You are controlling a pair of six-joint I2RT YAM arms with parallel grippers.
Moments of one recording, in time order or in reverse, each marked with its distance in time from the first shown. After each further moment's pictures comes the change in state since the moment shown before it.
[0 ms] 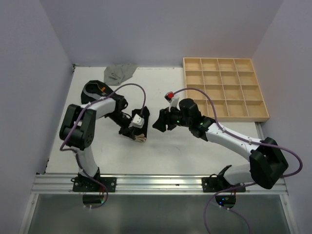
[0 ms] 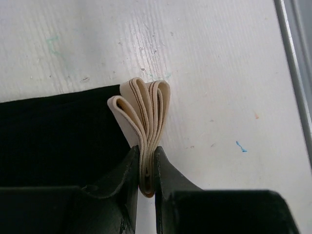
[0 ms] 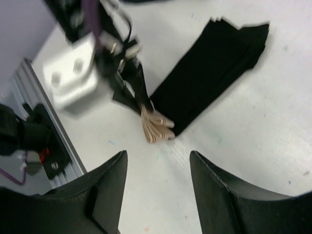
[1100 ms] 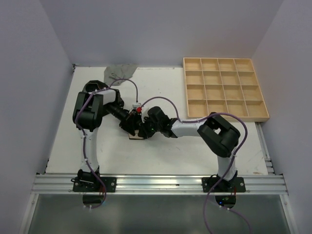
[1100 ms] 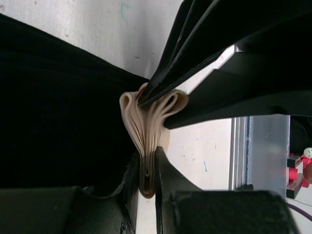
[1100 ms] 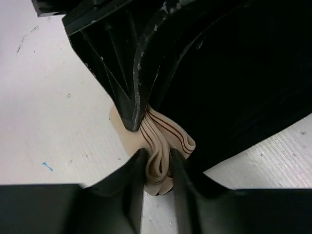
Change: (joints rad) left arm 0.140 0.458 0.385 -0.320 0.178 -0.307; right arm 0.179 0.568 0.208 0.148 0.076 -0.223
